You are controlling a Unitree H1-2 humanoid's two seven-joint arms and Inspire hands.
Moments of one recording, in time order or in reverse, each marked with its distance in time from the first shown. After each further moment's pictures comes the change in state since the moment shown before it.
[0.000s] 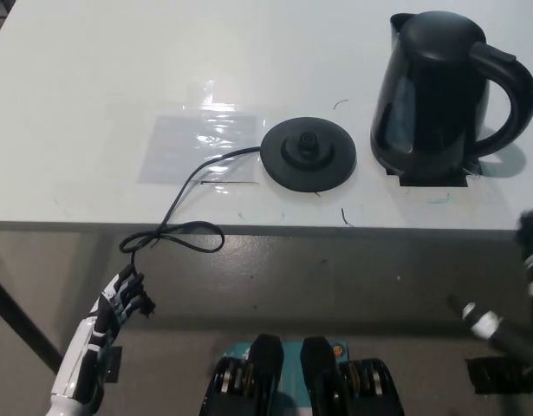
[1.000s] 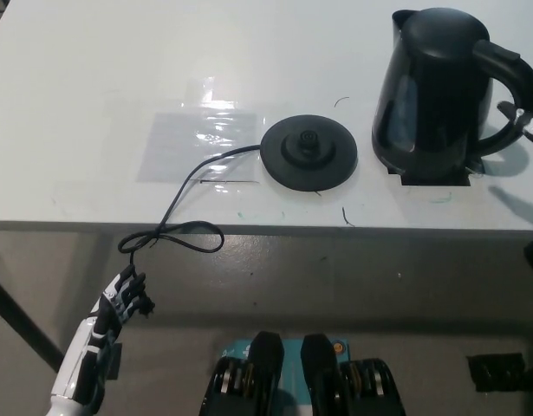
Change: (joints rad) left_arm -0.003 0.000 0.001 -0.002 -0.007 -0.008 -0.009; right_arm -0.580 -0.190 -0.071 0.505 0.193 0.222 0.049
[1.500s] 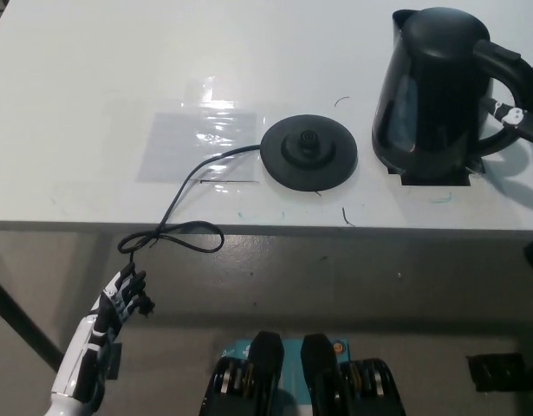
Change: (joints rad) left_arm -0.005 0.000 0.000 0.000 0.002 0.000 0.000; right_arm -0.093 0.001 0.011 0.244 -0.019 -0.009 0.000
